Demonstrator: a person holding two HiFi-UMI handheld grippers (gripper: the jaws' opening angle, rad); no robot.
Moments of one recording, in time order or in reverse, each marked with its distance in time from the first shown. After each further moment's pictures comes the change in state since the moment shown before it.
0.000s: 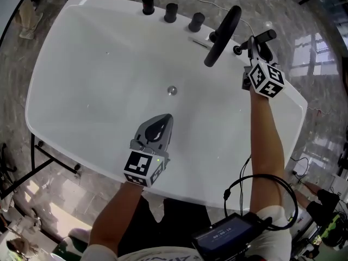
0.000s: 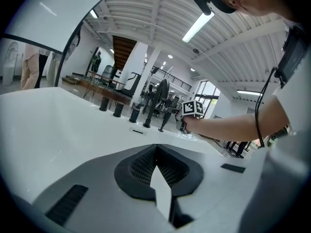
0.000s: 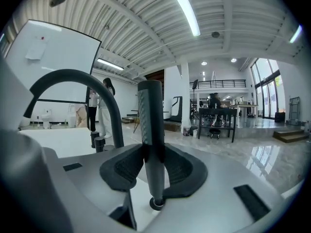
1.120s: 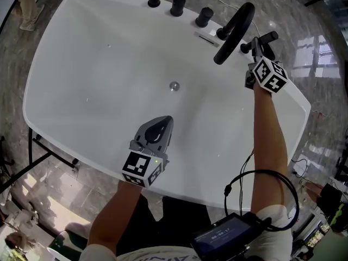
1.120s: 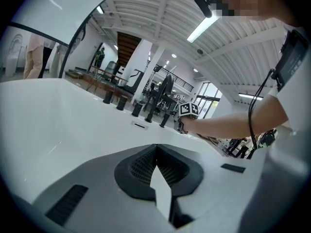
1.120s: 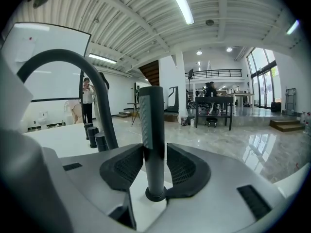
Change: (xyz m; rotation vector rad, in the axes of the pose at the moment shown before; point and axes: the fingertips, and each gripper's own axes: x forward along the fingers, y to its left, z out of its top) left arm -0.002 0.012 -0.027 -0.056 0.018 -0.006; right arm 0.026 -0.014 -0.055 0.077 0.108 -0.022
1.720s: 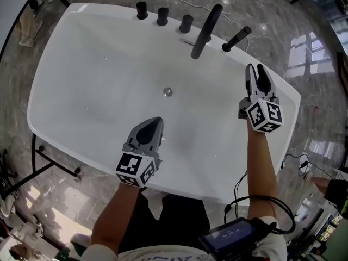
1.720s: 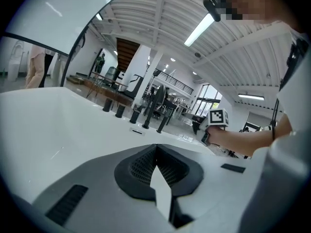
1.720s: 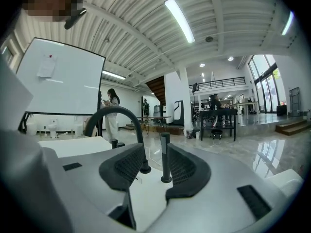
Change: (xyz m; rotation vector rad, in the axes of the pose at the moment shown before) left arm -0.033 -0.028 0.020 0.019 -0.046 0.019; right arm -0.176 0.027 0.048 -0.016 -0.170 0.067
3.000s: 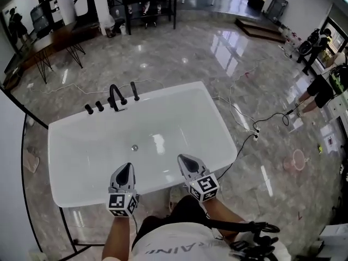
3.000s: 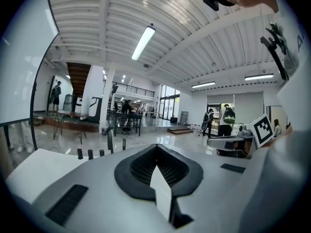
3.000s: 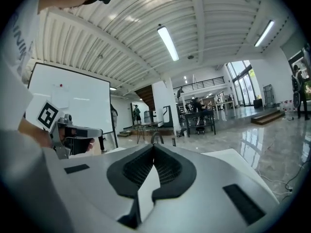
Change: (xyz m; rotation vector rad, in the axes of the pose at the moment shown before) left arm -0.276 -0.245 0.101 0.453 -0.086 -0.304; right arm -0.494 0.207 0.133 0.128 -0.027 -0.146
